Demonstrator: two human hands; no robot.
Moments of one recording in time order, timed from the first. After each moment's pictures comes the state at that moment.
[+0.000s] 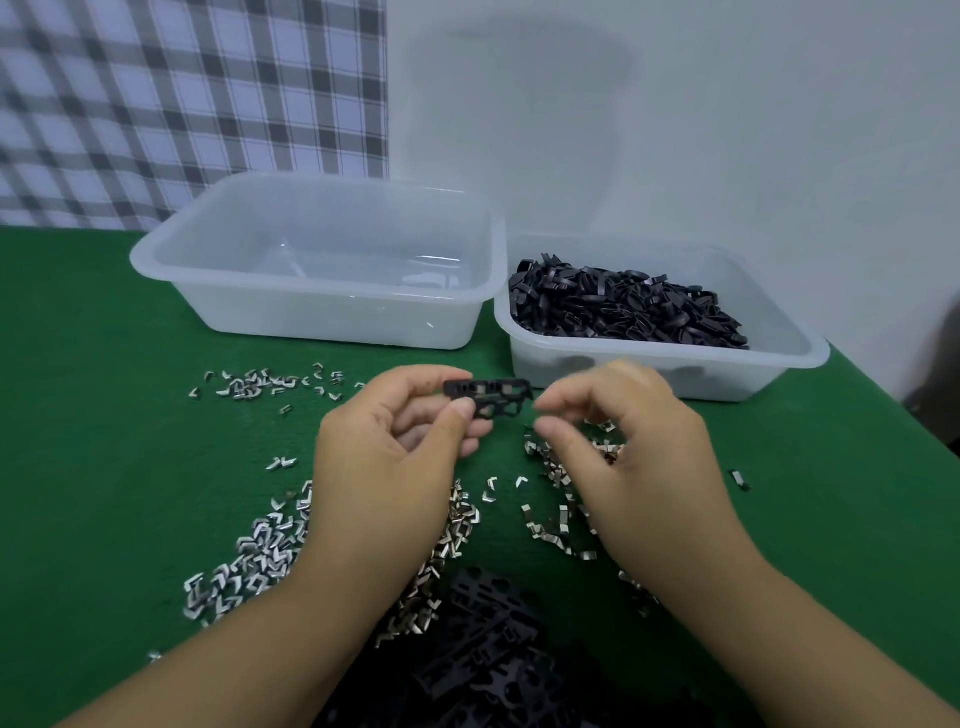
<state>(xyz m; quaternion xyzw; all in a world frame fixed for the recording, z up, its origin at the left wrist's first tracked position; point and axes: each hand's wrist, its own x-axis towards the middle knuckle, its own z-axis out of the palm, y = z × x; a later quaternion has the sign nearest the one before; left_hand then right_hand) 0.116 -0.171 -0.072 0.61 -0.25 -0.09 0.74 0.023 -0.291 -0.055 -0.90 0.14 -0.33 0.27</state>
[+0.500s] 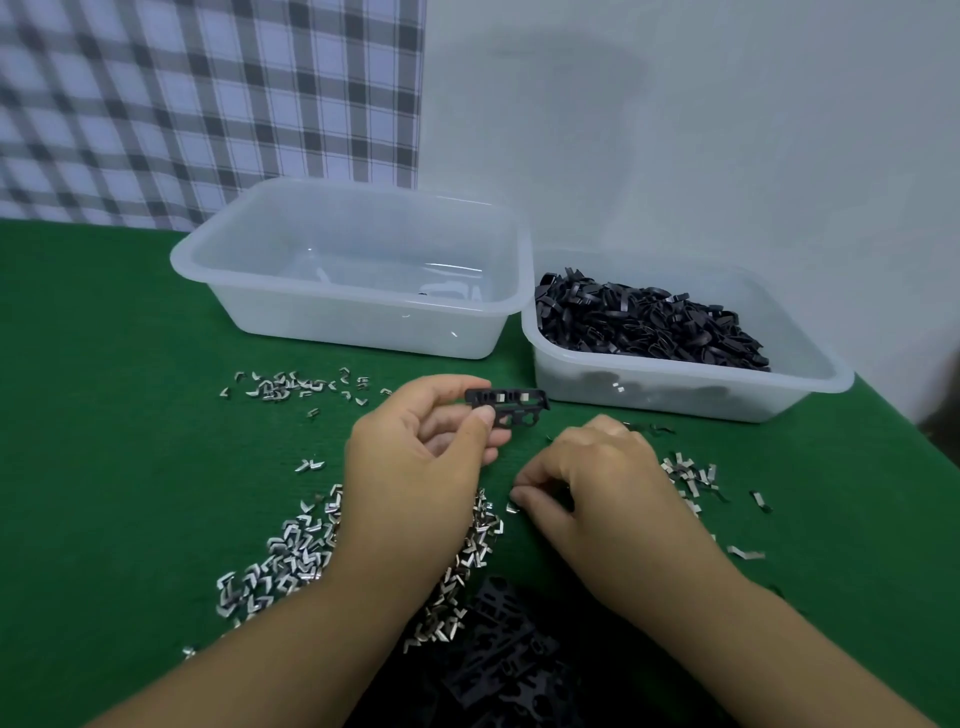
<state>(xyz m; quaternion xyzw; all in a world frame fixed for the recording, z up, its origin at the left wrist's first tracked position) 0.121 -0.172 -0.075 0.62 -0.21 -0.10 0.75 0.036 -0.278 -0.063 -0.97 0.12 -0.15 0.15</state>
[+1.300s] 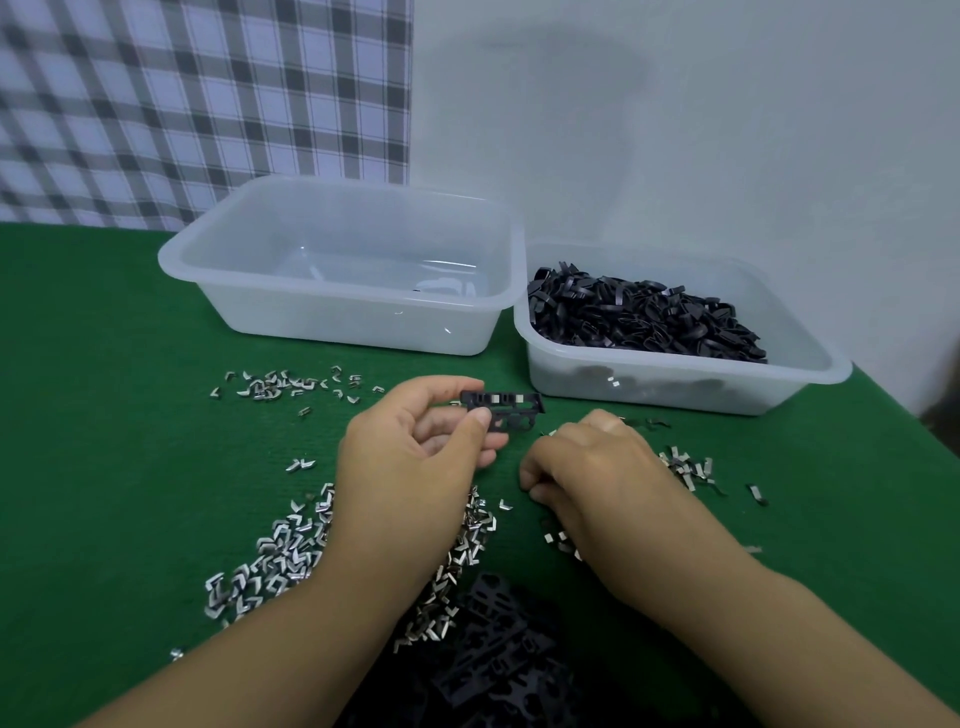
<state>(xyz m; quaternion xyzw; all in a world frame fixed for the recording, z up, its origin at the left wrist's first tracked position) 0.120 -0.173 -0.075 0.62 -0.21 -0.12 0.75 0.032 -0.293 -0.065 -0.99 0.06 -0.09 0.09</state>
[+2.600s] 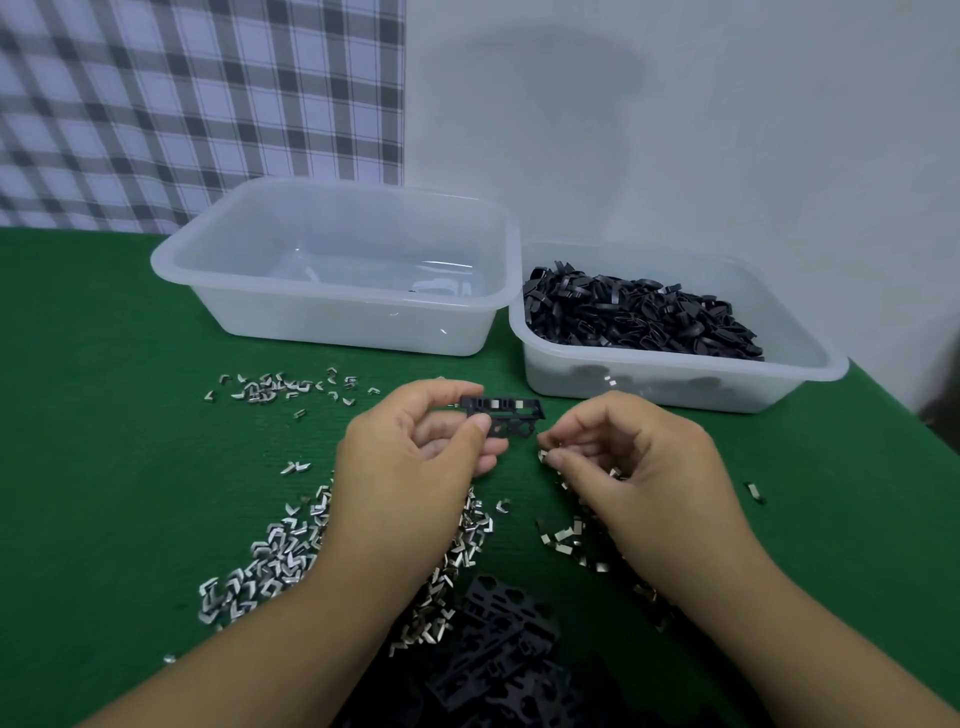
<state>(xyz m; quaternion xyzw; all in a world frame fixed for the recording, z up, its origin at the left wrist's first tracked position) 0.121 -0.173 -0.077 0.62 -0.21 -0.15 0.74 0.026 -0.298 -0.065 -0.85 0.17 -0.27 0.41</state>
